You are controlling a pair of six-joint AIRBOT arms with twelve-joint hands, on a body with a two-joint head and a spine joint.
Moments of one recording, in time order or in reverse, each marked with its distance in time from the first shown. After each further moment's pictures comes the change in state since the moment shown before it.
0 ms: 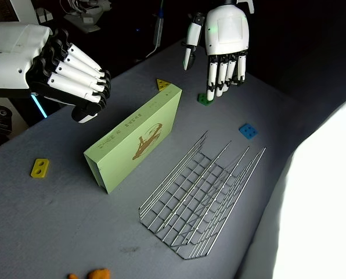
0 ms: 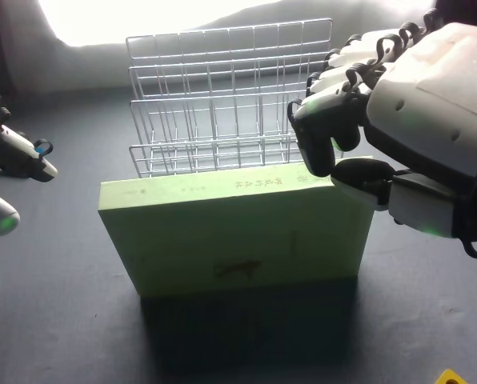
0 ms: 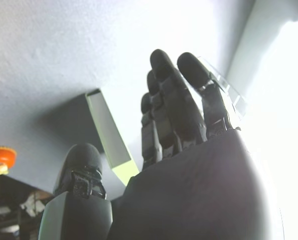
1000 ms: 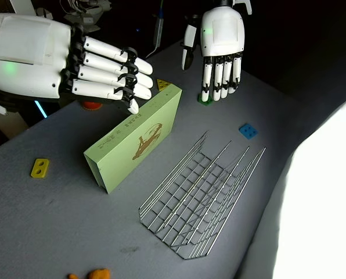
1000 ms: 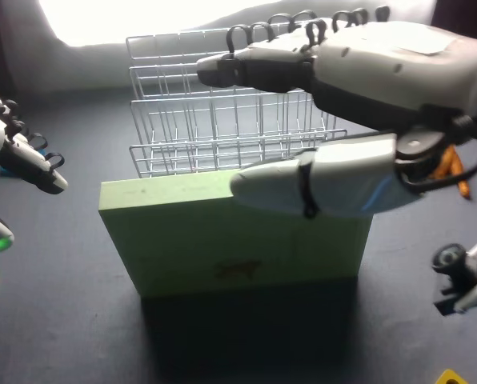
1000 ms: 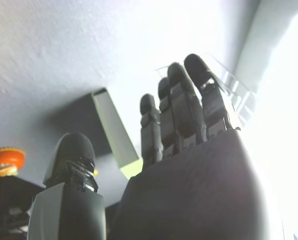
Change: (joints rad) left arm 0.016 0.004 -0.036 0.000 0.001 0.018; right arm 0.215 -0.114 0.100 0.596 -0.311 -0.214
